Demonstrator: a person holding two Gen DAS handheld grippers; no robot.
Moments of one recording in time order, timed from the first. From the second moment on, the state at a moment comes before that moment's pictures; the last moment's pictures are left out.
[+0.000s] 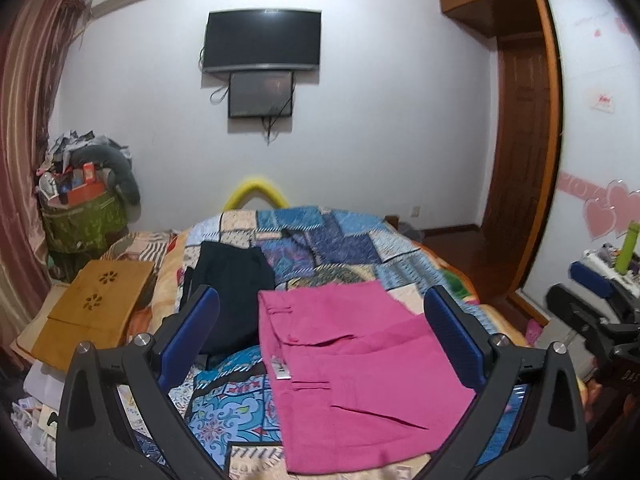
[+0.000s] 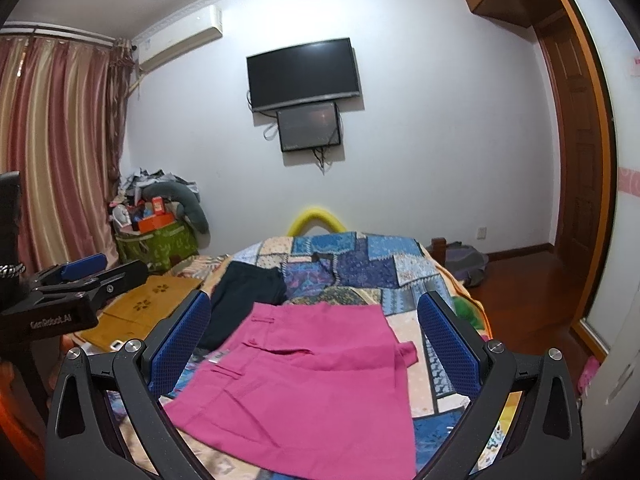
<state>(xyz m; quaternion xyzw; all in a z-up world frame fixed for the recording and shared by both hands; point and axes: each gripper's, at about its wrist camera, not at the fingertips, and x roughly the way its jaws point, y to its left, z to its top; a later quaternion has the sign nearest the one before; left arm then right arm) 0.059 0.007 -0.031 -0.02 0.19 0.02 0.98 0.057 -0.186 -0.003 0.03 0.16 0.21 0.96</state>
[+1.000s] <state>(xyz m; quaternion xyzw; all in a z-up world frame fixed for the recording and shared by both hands) 0.273 0.062 -0.209 -0.02 0.55 -0.02 0.84 0.234 -0.217 -0.150 0.03 0.44 0.24 0.86</state>
